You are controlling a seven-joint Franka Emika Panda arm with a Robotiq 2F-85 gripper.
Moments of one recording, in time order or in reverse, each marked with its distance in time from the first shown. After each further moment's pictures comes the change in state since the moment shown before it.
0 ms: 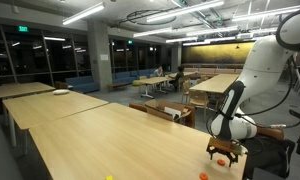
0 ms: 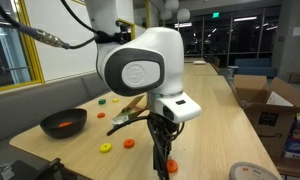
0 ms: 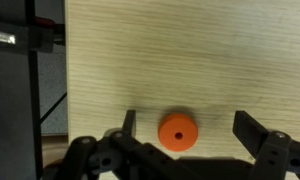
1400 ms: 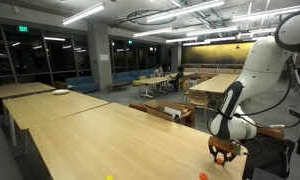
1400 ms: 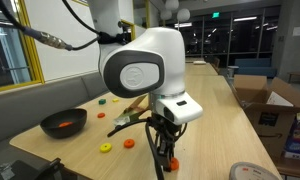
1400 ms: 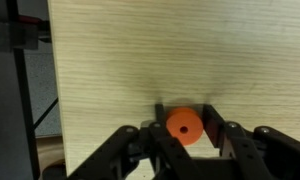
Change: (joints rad) arm -0.039 0.009 0.038 0.002 0.052 0.046 -0.002
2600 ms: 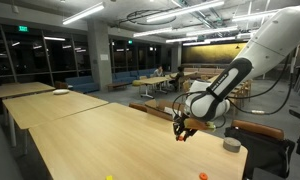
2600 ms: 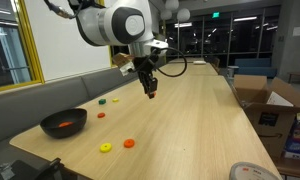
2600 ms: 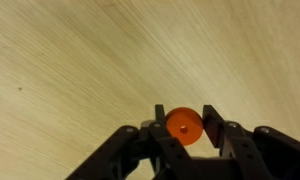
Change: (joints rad) arm 0.206 -0.182 0.086 0.227 -0.271 -0.170 -0.217
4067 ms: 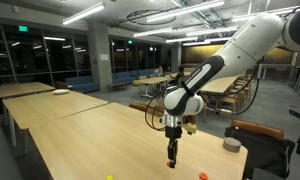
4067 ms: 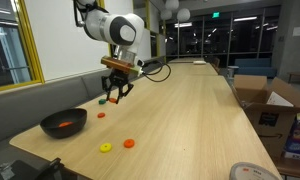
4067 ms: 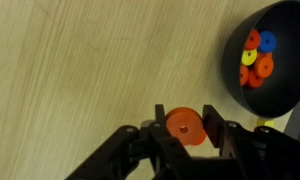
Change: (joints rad) arm -0.058 0.180 0.233 0.281 0.208 -0.595 -1.068
